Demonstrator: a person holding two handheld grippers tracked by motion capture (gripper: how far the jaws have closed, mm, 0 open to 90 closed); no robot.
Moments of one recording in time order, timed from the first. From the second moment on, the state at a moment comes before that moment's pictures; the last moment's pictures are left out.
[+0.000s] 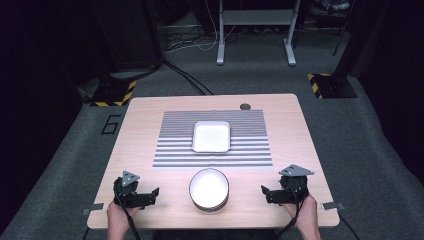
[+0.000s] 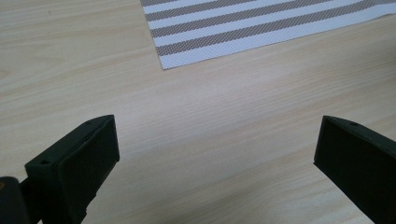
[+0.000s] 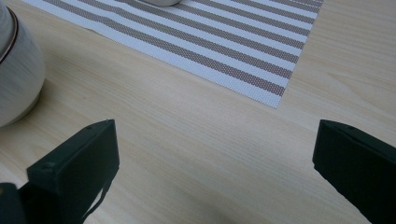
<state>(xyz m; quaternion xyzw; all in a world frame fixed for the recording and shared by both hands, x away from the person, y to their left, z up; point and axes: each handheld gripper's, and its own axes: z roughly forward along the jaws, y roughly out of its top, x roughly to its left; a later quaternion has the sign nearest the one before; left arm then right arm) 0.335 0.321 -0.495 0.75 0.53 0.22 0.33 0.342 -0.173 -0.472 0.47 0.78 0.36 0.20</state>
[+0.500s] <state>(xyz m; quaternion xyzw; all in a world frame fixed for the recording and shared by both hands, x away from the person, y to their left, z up) 0.336 0.300 -0.475 0.76 0.51 0.21 0.35 0.346 -0.154 -0.458 0.45 0.79 0.36 0.19</state>
